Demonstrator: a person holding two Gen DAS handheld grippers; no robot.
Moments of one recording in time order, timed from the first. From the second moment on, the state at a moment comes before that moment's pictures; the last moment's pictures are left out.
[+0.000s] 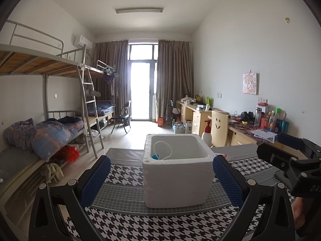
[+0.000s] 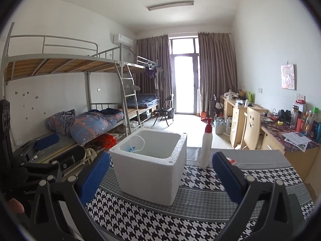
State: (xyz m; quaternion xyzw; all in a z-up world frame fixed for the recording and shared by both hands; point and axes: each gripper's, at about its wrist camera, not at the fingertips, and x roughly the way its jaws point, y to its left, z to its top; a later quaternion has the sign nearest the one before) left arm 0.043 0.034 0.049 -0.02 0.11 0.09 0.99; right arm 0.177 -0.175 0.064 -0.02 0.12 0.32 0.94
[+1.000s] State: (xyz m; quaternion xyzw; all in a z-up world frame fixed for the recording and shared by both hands) left arm 0.003 0.022 0.034 -0.02 0.09 0.09 0.99; right arm 0.132 -0.200 0.035 0.00 0.10 0.31 0.95
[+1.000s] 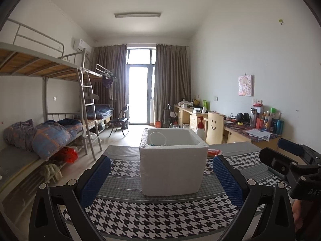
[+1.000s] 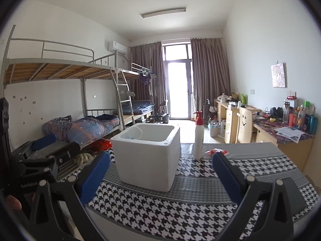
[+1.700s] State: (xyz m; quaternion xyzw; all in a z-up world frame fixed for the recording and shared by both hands) left arm -0.002 0.019 0.025 -0.01 0.09 0.09 0.99; right arm 0.129 -0.206 0.025 0.00 0.11 0.28 0.95
